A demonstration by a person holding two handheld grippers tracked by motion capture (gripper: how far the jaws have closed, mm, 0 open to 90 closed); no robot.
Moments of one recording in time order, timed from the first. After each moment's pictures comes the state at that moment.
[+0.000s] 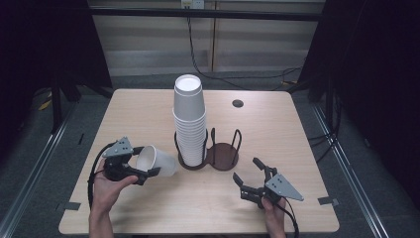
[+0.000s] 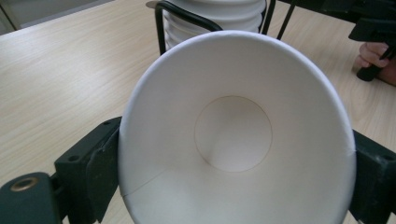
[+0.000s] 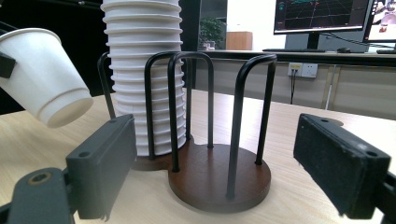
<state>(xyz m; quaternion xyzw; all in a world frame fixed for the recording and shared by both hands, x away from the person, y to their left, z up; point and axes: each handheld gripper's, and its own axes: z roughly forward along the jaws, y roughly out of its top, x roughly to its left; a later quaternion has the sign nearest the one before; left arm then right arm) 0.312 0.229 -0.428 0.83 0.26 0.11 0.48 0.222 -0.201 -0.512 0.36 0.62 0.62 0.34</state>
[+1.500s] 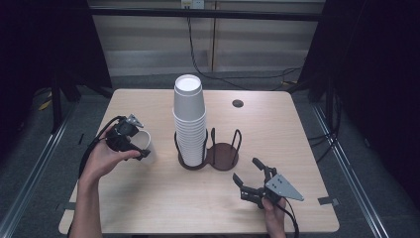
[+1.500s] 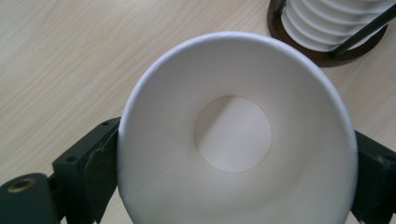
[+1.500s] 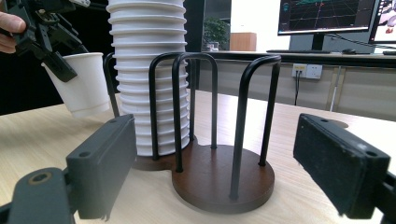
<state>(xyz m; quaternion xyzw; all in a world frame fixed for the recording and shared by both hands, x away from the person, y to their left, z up) 0.383 0.216 -0.400 0.92 0.32 0.12 0.22 0.222 -0.202 -0.512 0.35 0.62 0.62 0.33</state>
